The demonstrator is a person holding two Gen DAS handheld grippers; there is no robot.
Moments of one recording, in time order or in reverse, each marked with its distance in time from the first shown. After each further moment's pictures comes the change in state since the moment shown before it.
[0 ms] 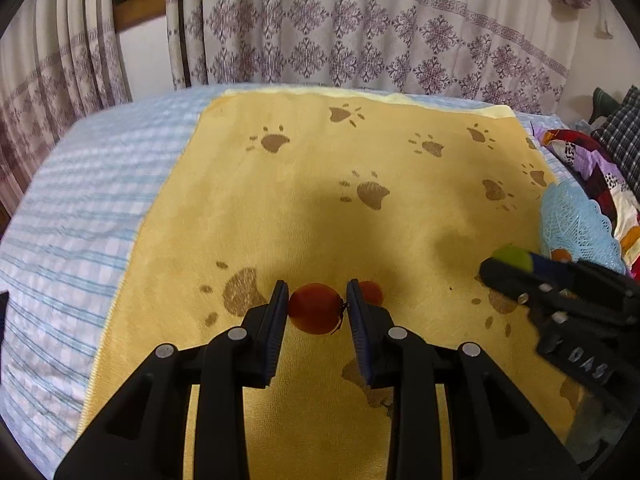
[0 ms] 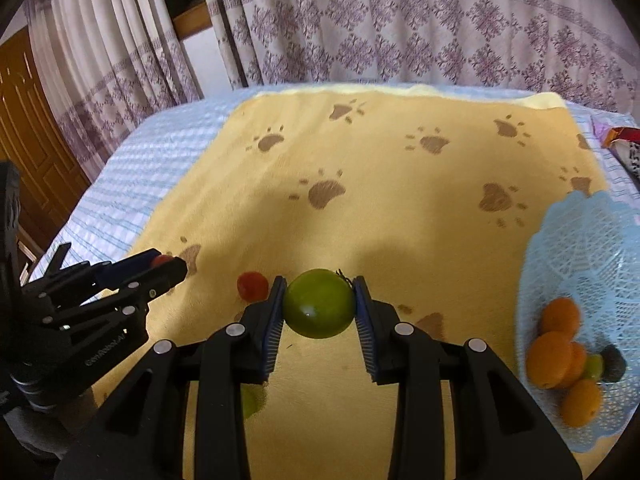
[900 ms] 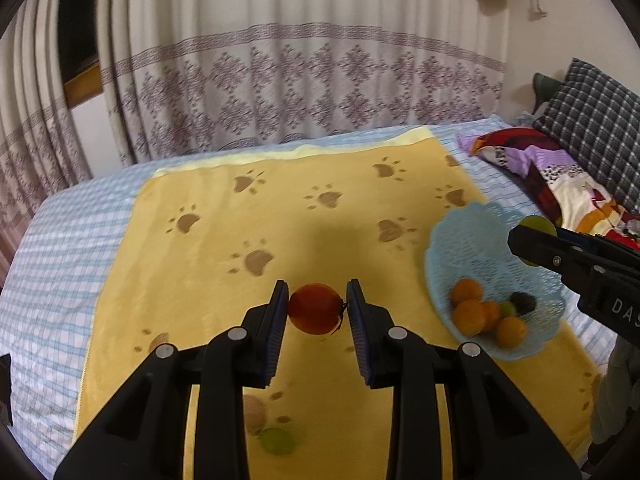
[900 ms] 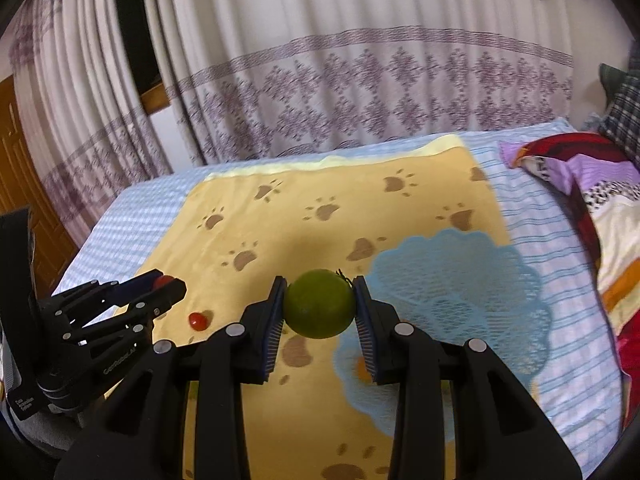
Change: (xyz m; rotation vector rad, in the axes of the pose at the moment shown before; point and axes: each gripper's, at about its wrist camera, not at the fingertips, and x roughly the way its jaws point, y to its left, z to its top) left arm -0.047 -0.122 0.035 0.150 -0.129 -0.102; right arm -0.135 -0.106 0.002 0.123 -0.202 -0.097
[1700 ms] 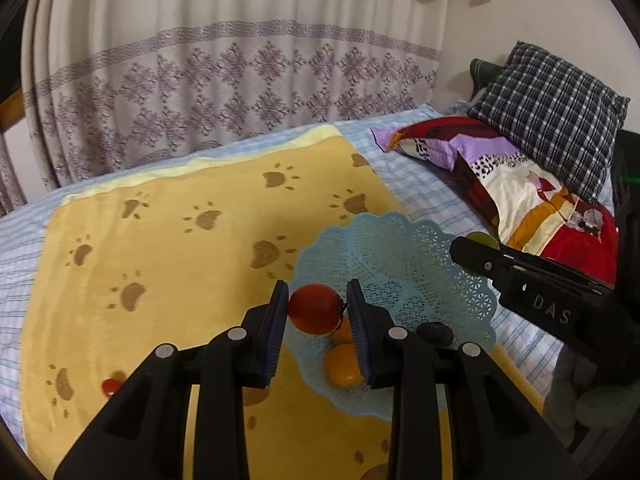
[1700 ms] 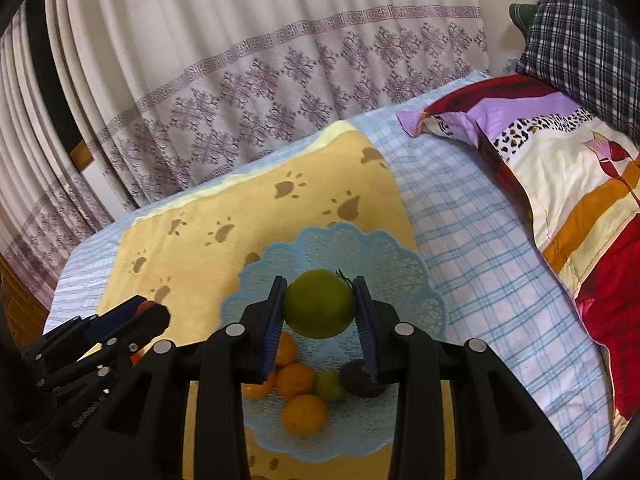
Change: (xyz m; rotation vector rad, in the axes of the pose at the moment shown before) left arm 0.049 -0.110 0.028 0.075 0.018 -0.205; right arm 0.008 -0.113 -0.007 0.224 -0.003 -0.154
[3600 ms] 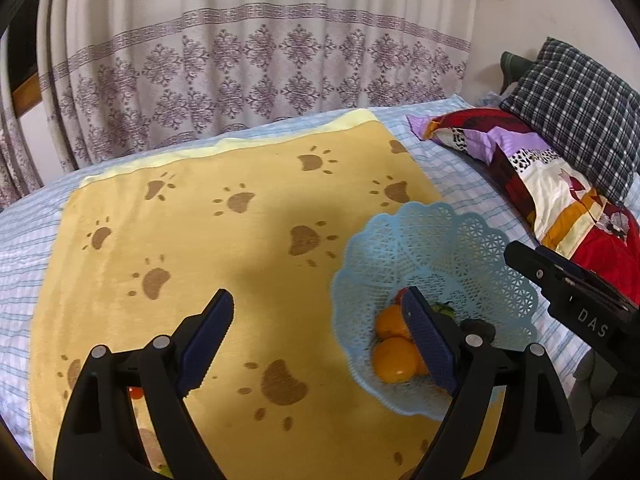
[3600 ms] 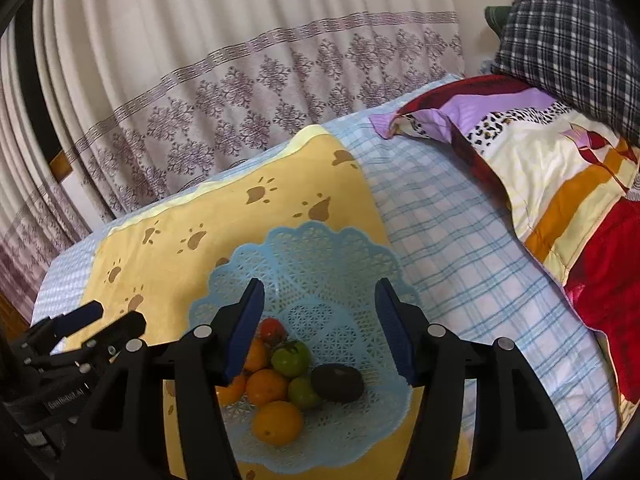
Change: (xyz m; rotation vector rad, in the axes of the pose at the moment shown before) left arm 0.006 0.037 -0.005 -0.046 0.039 0.087; right arm 0.006 -0.001 -0.018 0.007 -0.061 -0.067
